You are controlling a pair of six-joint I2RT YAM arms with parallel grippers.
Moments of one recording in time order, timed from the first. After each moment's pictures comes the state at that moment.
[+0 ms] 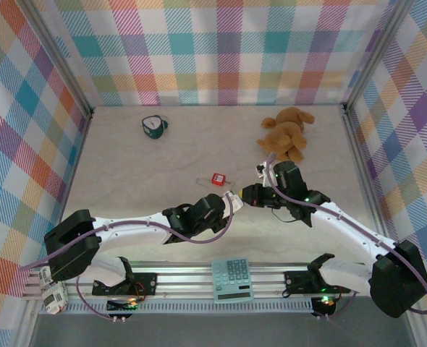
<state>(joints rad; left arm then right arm) -1.10 1.42 0.76 0.00 -0.30 0.15 0.56 1.11 0.66 -0.21 -0.51 0.68</state>
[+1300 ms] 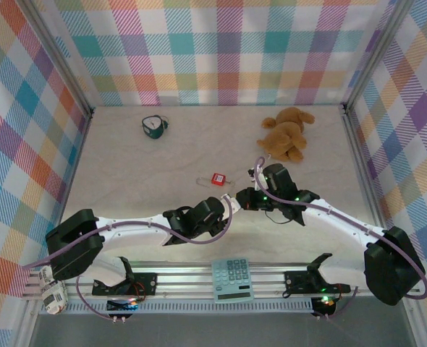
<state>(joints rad) -1.10 1.43 0.72 -0.01 -0.30 0.11 0.63 1.20 0.66 -0.17 -0.46 0.67</state>
